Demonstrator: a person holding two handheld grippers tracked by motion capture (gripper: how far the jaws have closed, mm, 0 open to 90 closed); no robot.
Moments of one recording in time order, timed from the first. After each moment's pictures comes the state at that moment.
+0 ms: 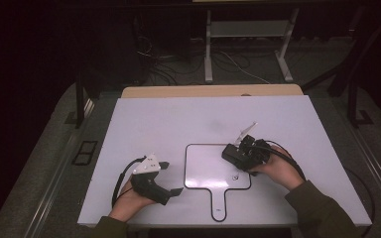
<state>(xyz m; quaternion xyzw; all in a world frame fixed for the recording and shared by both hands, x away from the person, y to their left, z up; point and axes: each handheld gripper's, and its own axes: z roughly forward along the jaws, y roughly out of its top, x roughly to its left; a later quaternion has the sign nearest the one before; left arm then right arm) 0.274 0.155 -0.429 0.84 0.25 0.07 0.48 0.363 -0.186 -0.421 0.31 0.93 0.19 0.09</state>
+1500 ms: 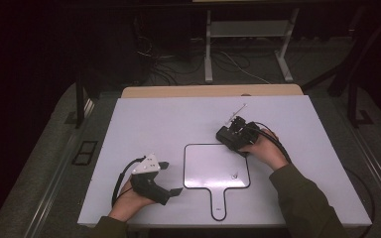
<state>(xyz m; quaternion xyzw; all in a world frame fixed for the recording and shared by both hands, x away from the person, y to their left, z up) 0.275 0.156 -0.430 0.84 0.25 0.07 0.48 0.422 -0.168 -0.420 0.35 0.91 0.19 0.10</state>
